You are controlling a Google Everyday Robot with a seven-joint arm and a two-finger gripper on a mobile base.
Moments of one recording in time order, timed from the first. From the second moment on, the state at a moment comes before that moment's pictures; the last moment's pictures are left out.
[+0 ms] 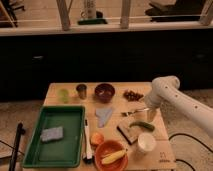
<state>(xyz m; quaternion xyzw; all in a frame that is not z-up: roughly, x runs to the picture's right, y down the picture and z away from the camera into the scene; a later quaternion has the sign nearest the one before) 0.247 0.140 0.860 -0.29 -0.12 -0.10 0.95</state>
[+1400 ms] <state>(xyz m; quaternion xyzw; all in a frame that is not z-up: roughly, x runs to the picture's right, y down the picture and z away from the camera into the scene) 0.214 0.154 0.910 -0.30 -0.18 -0.22 0.91</state>
